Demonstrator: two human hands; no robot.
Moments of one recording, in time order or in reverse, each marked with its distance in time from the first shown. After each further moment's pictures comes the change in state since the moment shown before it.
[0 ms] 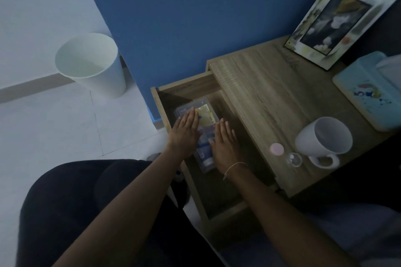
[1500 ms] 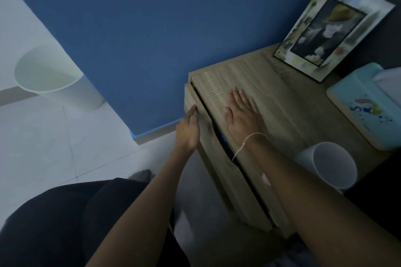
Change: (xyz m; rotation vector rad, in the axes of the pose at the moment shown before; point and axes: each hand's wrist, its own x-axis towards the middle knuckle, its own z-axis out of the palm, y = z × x) left_hand 0.090 0.051 -0.018 -1.137 0.237 -0.336; right_hand 0.104 0.075 -0.091 -0.127 0.170 0.010
